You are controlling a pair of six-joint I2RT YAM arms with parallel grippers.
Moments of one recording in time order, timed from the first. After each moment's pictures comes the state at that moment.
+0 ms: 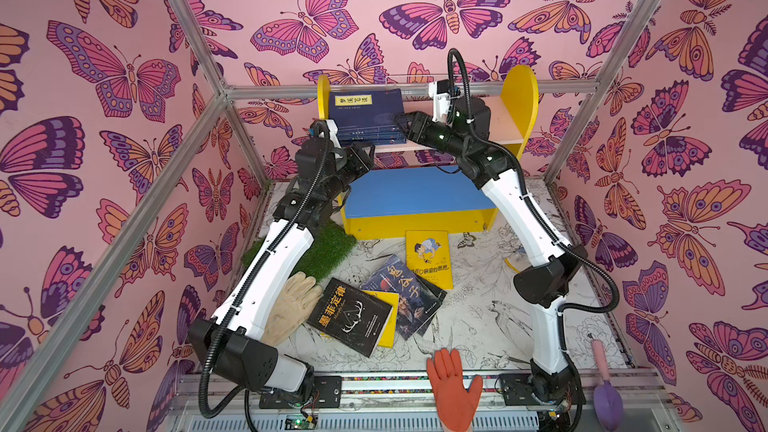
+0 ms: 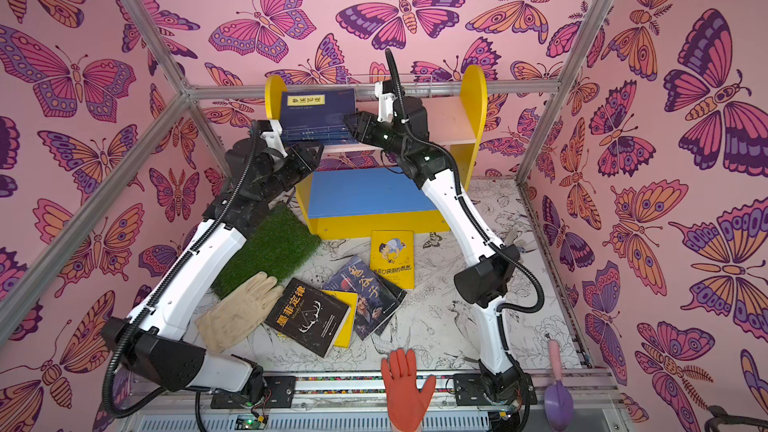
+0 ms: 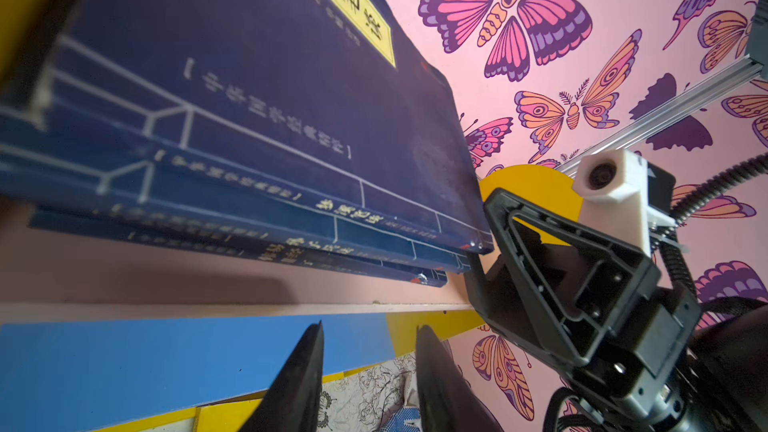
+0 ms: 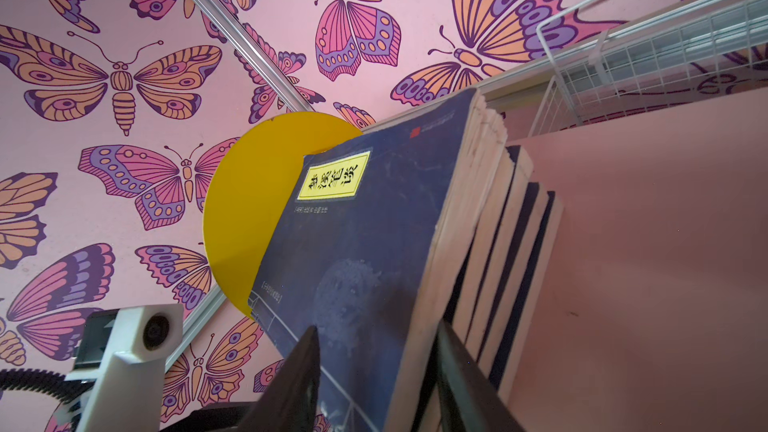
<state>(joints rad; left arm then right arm) -0.35 1.47 1.61 -0.27 0.13 -0.79 0.53 2.12 2.49 -0.40 -0.33 0.67</state>
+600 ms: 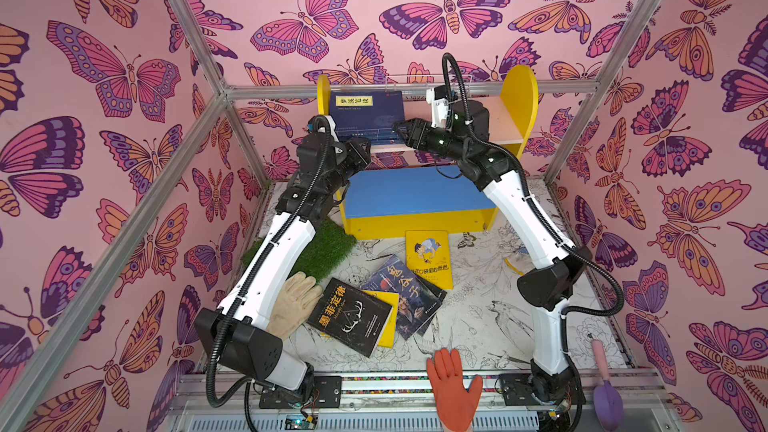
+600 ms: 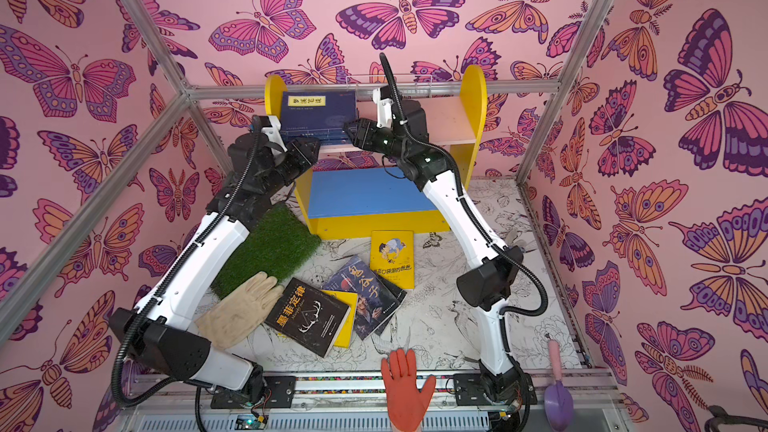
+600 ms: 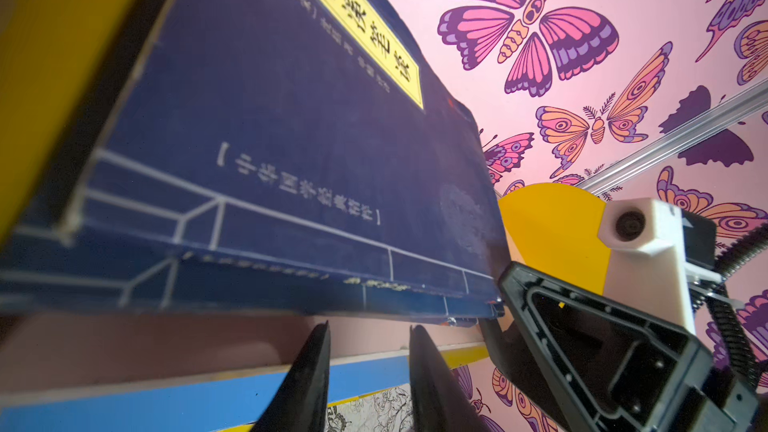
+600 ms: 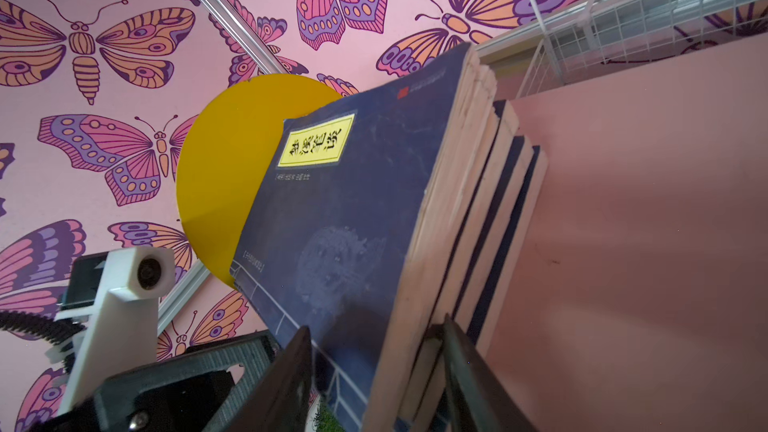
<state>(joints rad) -0.33 1.52 1.65 -0.27 0.10 -0.77 0.54 2.08 2.43 -0.47 -0.32 0.62</state>
